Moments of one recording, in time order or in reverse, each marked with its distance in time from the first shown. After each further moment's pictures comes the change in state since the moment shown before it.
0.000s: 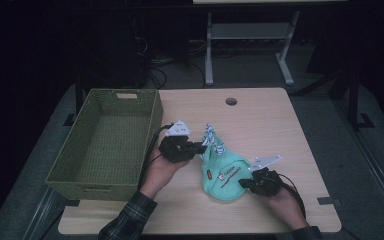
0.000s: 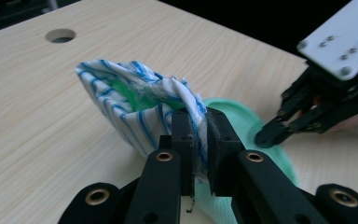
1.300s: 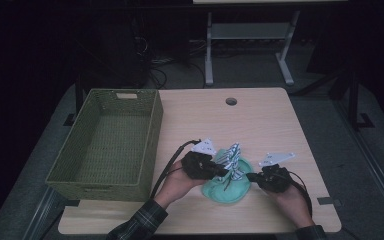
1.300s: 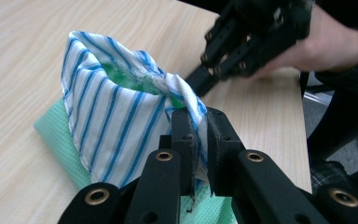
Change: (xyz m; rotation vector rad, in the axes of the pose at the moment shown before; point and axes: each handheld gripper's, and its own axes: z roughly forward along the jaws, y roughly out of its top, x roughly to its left) left arm -0.041 -0.012 0.049 0.130 -0.214 0.099; right arm -0.016 -0.006 -0.021 -0.075 -0.054 0.049
